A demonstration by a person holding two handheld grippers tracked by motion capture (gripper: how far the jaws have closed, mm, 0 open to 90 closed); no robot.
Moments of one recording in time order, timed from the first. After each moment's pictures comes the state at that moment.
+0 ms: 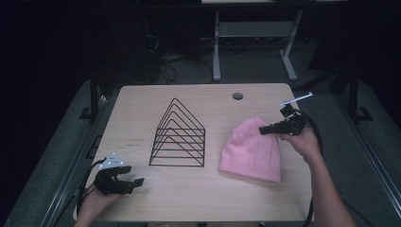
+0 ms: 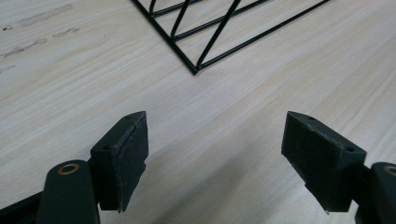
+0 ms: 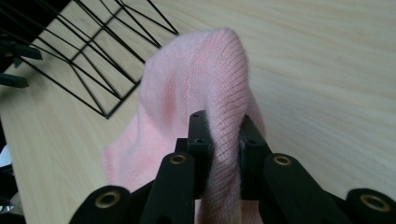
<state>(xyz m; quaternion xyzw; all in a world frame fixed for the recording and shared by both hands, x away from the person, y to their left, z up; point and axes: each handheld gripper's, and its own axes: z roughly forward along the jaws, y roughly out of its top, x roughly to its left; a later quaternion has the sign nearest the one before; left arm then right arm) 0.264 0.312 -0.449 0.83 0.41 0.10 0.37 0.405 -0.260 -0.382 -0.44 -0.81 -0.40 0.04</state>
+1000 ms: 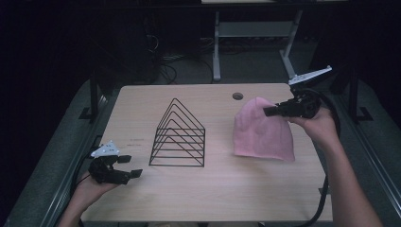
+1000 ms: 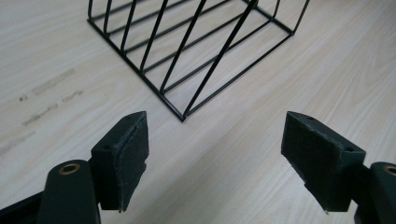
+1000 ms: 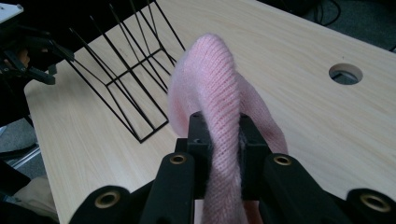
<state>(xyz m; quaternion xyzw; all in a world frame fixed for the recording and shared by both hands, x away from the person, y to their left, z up) 0.283 0.312 -0.401 0.84 0.36 0.09 0.39 0.386 -0.252 -0.279 -0.36 -0.83 -0.43 -0.04</state>
